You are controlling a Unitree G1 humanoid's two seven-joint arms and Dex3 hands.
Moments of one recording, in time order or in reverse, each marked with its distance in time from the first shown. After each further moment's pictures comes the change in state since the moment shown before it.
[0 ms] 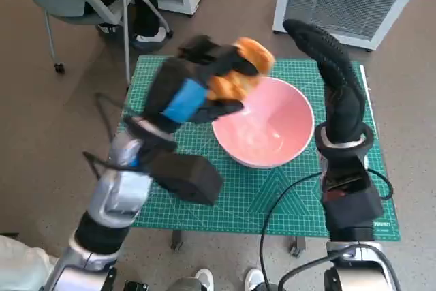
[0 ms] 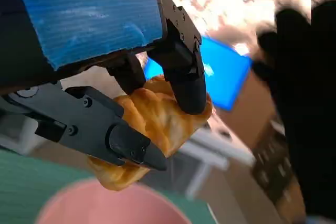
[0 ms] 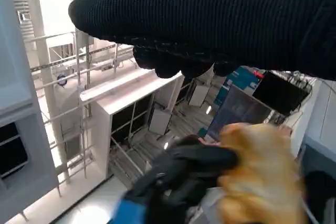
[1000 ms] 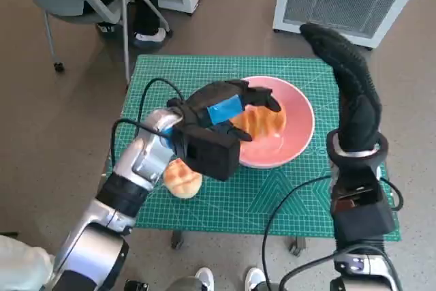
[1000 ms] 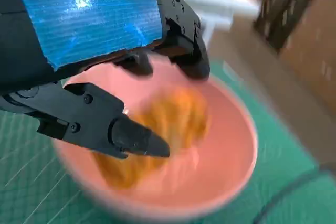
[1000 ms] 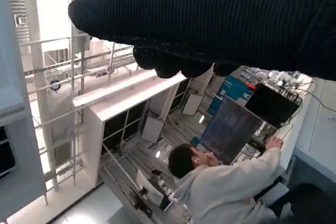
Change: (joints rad) left arm -0.191 0.013 -0.096 0.509 -0.068 -0.198 -0.412; right arm 0.076 -0.020 -0.015 -0.154 -0.008 0.080 -0.009
